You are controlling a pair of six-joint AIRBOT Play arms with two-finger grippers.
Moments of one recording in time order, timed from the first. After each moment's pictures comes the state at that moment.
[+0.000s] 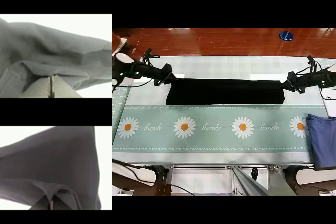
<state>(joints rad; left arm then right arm) 0.17 -1.76 1.50 0.85 -1.16 -1.45 -0.29 -1.63 1.31 -0.86 1.15 1.36</state>
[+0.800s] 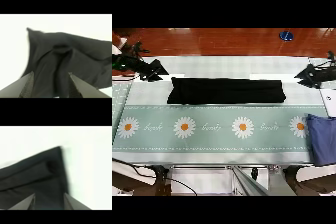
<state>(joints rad) 0.23 -1.72 1.62 1.05 -1.29 -1.47 -0.49 -1.69 1.50 -0.88 1.29 1.38</state>
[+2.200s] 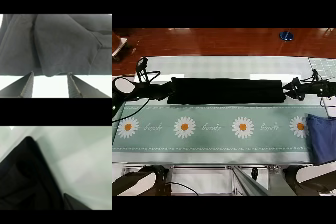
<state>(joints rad) 0.02 -1.18 0.88 1.05 -0.79 -1.46 -0.41 -1.78 1.26 -0.71 1.07 1.33</state>
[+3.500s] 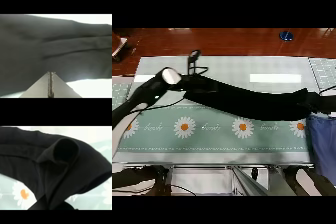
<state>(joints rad) -0.46 -1.47 1.22 0.87 -0.76 -1.37 -0.43 -0.87 0.85 -0.99 1.32 1.34</state>
